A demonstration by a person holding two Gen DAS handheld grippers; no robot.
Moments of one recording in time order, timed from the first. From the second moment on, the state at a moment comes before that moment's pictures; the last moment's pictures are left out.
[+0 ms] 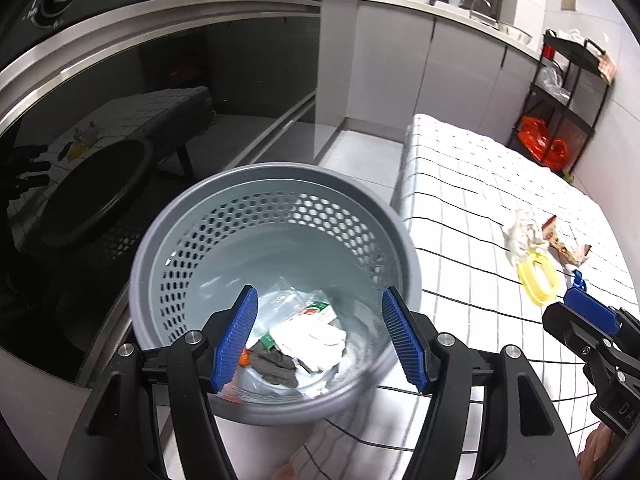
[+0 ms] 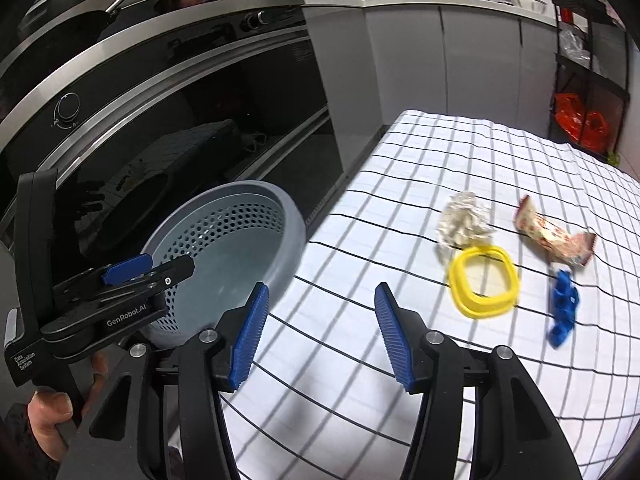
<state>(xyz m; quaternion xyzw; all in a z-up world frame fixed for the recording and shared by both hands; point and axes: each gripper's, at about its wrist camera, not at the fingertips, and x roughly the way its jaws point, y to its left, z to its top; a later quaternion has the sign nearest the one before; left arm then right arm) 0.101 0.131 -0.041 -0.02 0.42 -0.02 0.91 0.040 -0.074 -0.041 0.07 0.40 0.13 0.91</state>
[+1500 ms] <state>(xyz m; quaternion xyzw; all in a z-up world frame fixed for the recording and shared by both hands) 0.098 -0.030 -0.060 0.05 0.43 -0.12 0.89 0.007 -0.248 -0.074 0.10 0.41 0.04 0.90</state>
